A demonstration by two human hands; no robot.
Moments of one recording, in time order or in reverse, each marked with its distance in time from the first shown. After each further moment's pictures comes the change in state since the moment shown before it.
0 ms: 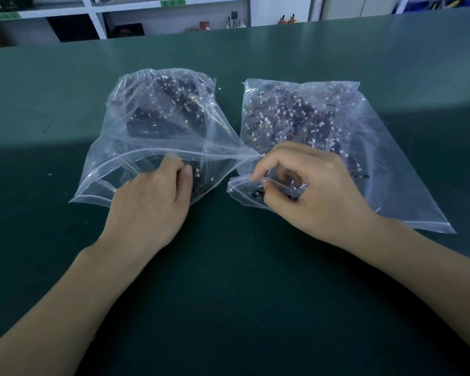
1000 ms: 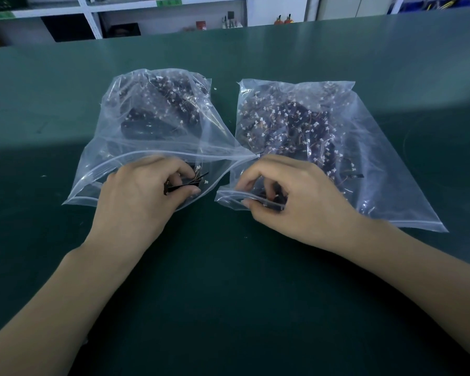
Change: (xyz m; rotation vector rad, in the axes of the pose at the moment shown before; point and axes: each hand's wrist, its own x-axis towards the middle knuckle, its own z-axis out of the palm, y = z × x) left_hand 0.005 -0.012 -0.004 -0.095 0.088 0.169; right_hand -0.002 0.004 0.006 -0.039 -0.152 0.071
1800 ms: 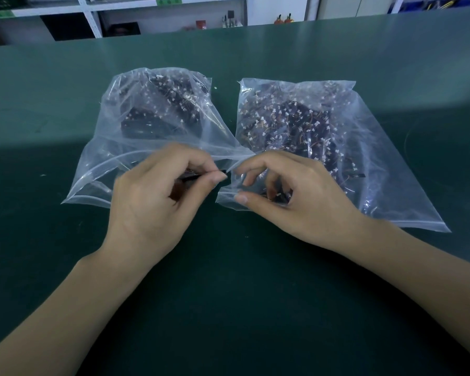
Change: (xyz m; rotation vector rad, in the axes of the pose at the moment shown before) left_hand -0.006 0.033 -0.001 -0.282 0.251 0.240; right_hand -0.002 0.004 0.003 0.098 0.053 0.024
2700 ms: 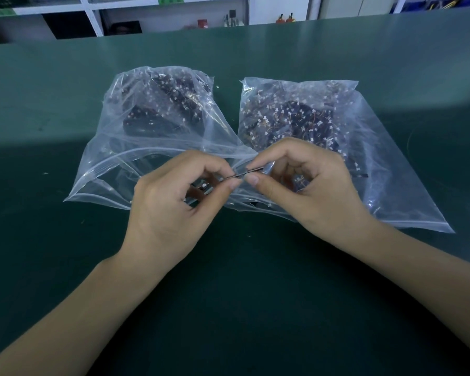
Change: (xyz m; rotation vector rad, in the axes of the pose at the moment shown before) left_hand -0.003 0.015 0.010 -0.181 -0.030 -0.057; right_hand 0.003 -0.009 -0.004 0.280 0.128 0.031
